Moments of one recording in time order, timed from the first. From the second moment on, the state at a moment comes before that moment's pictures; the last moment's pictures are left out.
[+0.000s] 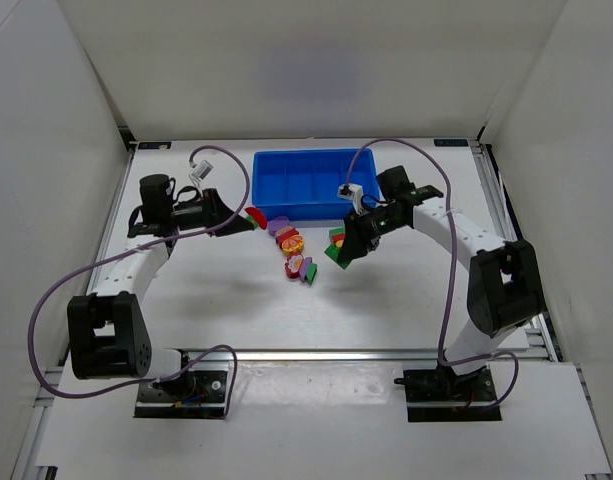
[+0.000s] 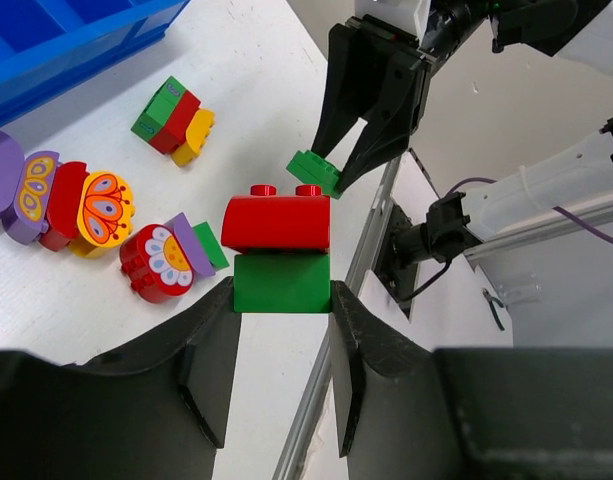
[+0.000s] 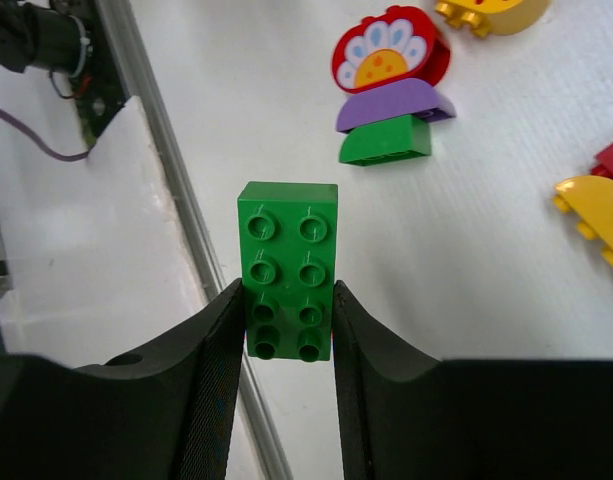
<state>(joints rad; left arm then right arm) 0.03 1.37 0.89 0.03 1.25 -0.35 0.41 1.67 1.25 -0.73 -0.91 -0.28</state>
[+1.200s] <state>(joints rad) 0.01 1.38 0.93 -0.22 1.20 -0.12 0.53 1.74 1.30 -0.73 -0.59 -0.26</state>
